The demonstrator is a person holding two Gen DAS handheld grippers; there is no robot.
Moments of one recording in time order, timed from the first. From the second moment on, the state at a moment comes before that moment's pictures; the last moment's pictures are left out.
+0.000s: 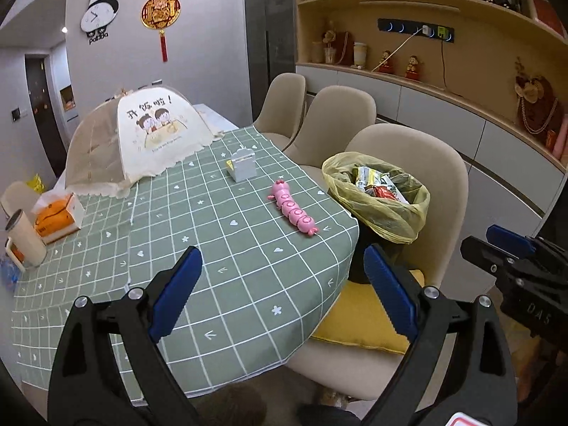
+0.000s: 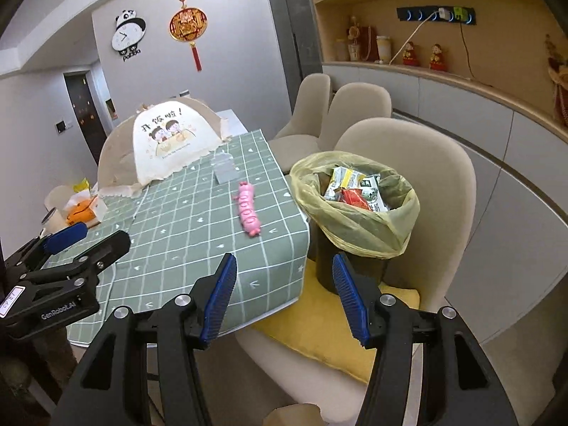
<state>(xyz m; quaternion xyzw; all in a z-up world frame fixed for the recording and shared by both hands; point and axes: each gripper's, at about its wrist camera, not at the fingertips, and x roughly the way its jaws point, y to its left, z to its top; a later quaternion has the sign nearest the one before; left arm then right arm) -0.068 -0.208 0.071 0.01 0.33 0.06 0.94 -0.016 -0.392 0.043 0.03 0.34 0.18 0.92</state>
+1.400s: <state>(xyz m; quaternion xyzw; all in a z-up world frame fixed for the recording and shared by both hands) -0.103 -0.191 0.085 0.00 0.31 0.07 0.95 -0.042 -0.369 0.058 0.02 0.32 0.19 0.93</state>
